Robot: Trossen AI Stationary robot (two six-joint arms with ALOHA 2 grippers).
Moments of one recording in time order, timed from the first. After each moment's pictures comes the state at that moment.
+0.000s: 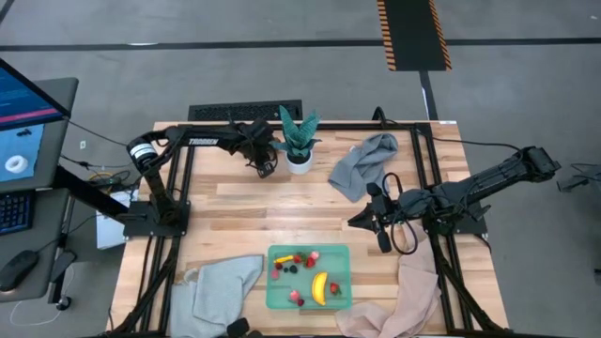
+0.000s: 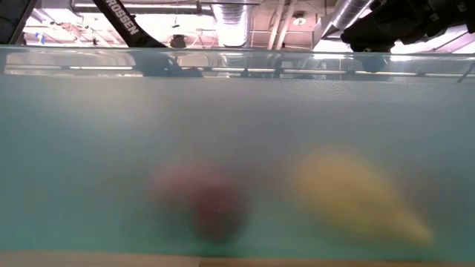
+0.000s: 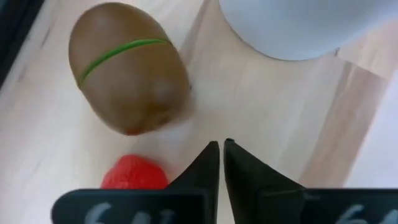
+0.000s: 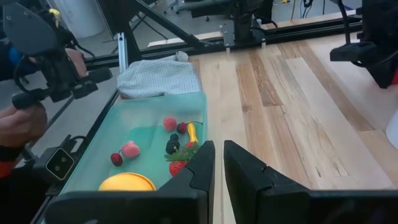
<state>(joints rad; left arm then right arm) 0.64 1.79 1.04 -0.38 0.08 0.17 0.30 0.94 0.47 0.12 0.13 0.20</state>
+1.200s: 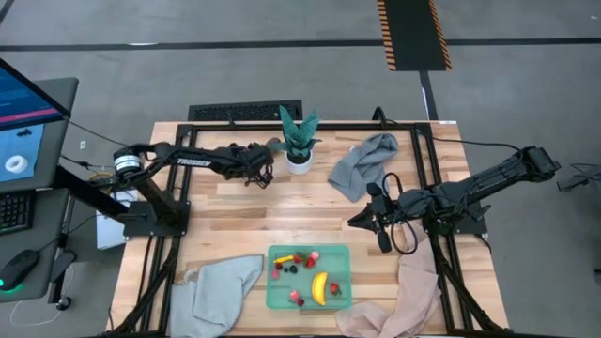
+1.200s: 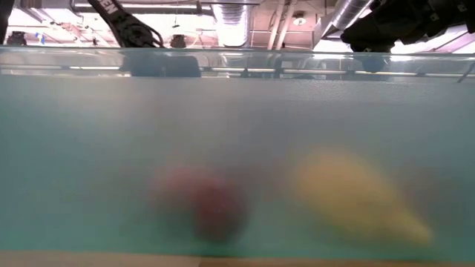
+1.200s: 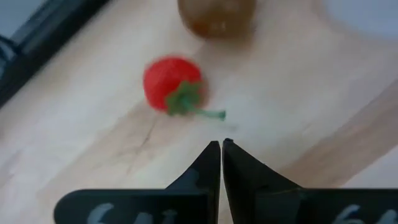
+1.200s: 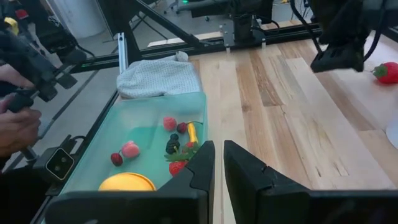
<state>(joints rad) 0.40 1.63 0.86 -0.40 -0.42 -0.39 0.30 0.94 0.47 0.12 0.13 0.20</state>
